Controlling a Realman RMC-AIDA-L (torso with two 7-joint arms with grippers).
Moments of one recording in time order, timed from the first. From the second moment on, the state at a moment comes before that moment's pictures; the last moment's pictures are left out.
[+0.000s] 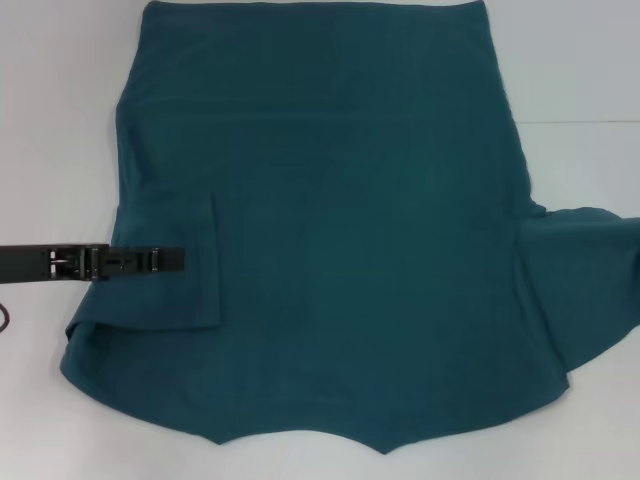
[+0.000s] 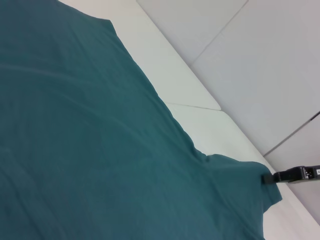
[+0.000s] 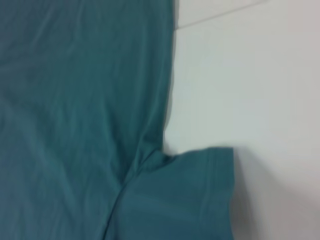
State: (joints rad) left arm -0.54 -2.04 0.50 0.92 2.22 1.72 -2.10; right arm 0.63 1.85 -0.67 -0.67 -2.48 -1.23 2.48
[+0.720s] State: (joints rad) left arm -0.55 -2.04 0.49 0.92 2.22 1.71 -2.12; right arm 0.78 1.94 -0.70 -0.66 -2.44 -1.42 2.54
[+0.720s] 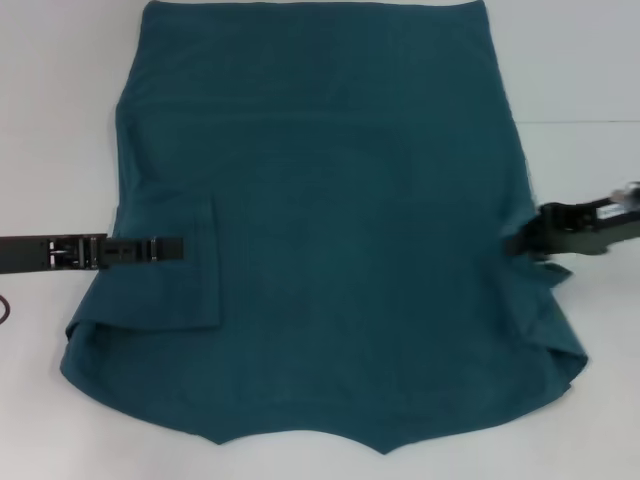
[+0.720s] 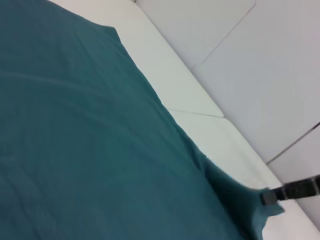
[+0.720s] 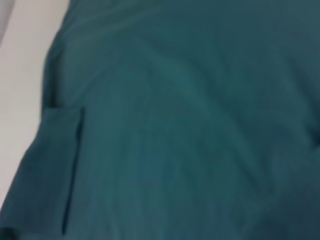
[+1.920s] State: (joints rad) left arm -0.51 -2.01 0.44 0.92 2.18 1.72 -2.28; right arm 0.78 1.90 -0.78 -0.58 -2.21 -1.47 2.48
